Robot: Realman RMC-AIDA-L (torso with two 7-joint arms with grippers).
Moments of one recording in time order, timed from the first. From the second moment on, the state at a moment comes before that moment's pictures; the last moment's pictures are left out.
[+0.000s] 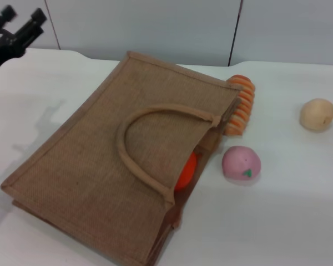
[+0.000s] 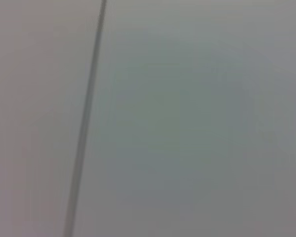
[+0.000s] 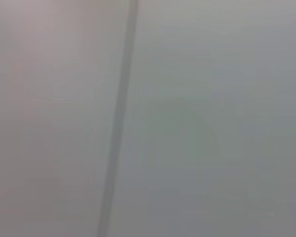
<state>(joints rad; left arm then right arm) -0.50 -2.03 0.39 0.39 -1.80 -1.34 2.19 0.60 2.03 -0.09 -0.14 -1.44 -1.44 0.42</state>
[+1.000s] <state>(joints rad) -0.53 -2.04 0.39 -0.08 -2.53 -1.43 2.84 0.58 2.03 0.05 0.01 -1.26 -1.21 0.25</state>
